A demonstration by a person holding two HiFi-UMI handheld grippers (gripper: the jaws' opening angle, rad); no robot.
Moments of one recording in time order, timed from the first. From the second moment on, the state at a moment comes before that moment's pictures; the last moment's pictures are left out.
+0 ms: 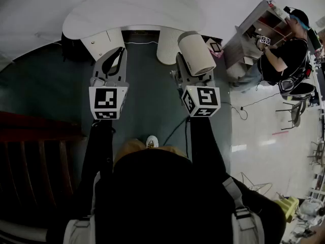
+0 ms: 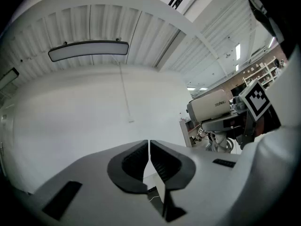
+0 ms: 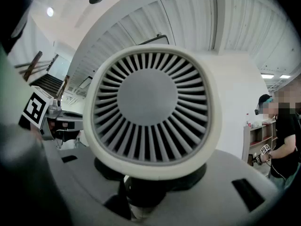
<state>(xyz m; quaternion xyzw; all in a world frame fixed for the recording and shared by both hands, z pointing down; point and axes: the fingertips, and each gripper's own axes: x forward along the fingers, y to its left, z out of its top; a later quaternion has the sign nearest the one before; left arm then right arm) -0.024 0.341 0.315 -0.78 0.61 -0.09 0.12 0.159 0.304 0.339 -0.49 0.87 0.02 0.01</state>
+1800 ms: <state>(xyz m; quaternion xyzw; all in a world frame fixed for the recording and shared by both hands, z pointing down) -0.058 0.206 0.315 -0.80 0.59 -0.09 0.12 0.125 0.183 0.343 -0.50 0.86 0.01 0.02</state>
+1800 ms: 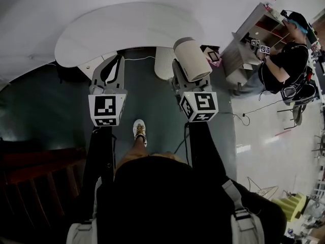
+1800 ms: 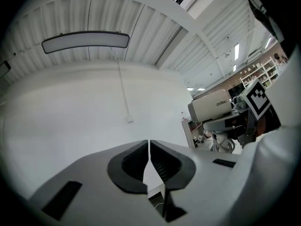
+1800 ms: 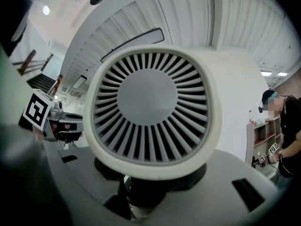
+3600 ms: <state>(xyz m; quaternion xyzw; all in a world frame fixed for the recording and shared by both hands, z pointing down) -0.147 -0.118 0.333 -0.83 0.53 -0.09 0.13 0.036 -0.128 0.345 -0.55 0.83 0.02 0.02</state>
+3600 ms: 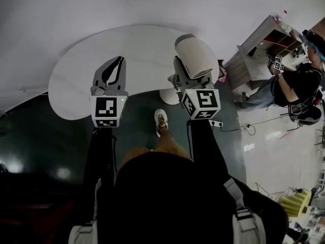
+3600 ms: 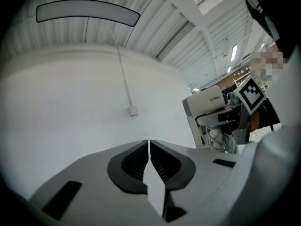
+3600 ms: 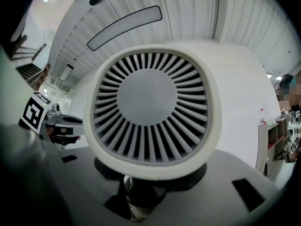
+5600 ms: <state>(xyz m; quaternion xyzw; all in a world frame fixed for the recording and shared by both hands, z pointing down) -0.106 -0.368 0.354 -0.82 0.55 -0.12 0.08 0.045 -0.403 0.402 -0.49 0.87 -0.03 -0.08</state>
